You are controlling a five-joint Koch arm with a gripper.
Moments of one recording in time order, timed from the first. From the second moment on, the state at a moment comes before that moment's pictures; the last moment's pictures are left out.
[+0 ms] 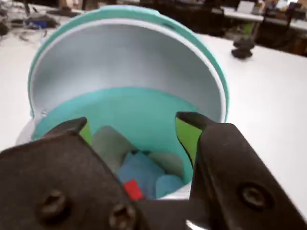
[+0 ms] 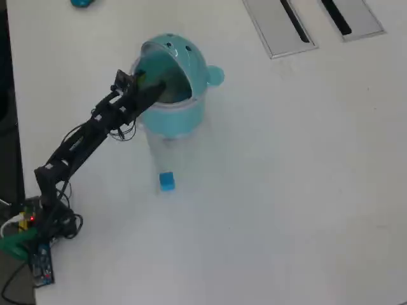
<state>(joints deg) -31.6 80.9 70.5 18.3 -94.9</state>
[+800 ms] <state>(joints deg) -16.2 103.3 97.6 29.2 -91.5</state>
